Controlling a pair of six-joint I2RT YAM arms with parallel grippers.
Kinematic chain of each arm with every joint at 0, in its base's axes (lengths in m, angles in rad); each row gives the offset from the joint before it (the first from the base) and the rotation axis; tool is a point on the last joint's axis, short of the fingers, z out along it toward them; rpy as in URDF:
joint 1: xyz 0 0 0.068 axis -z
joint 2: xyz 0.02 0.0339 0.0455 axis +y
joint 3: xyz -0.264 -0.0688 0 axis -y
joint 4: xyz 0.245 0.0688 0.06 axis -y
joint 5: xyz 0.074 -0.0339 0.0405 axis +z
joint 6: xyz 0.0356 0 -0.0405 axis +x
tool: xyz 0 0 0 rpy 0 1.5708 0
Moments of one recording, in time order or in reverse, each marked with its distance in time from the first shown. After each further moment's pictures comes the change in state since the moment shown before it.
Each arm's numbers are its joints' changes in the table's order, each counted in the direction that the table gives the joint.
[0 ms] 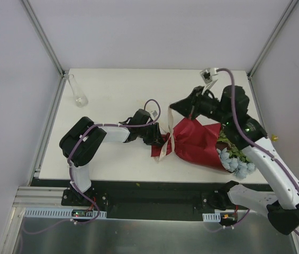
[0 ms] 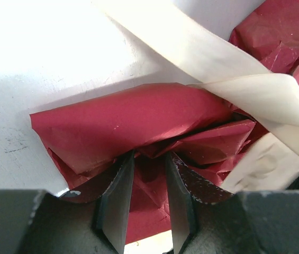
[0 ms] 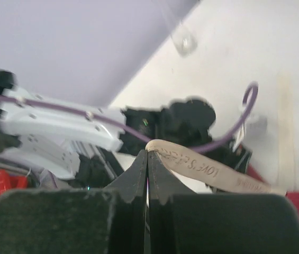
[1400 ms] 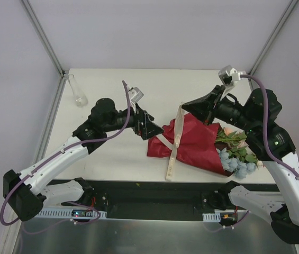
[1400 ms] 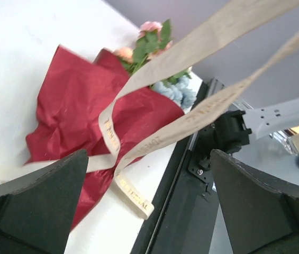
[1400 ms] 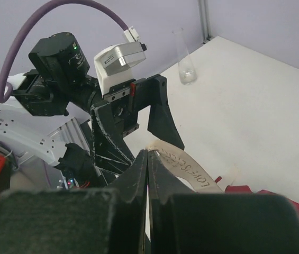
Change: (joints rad) left arm 0.006 -0.755 0.018 -0.147 -0.080 0.338; right arm 0.000 -0.094 0.304 -0.253 0.011 -0.230
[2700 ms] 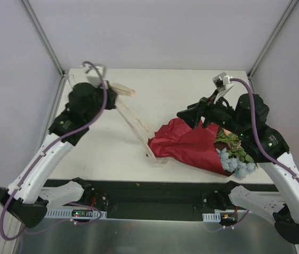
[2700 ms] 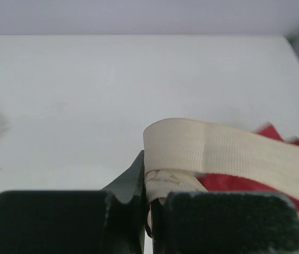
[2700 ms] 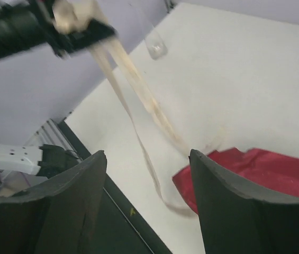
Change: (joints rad) left arm -0.094 -0.038 0.242 -0.336 0.599 0.179; right arm -0.069 -0.023 -0.072 -0.046 -0.177 0.063
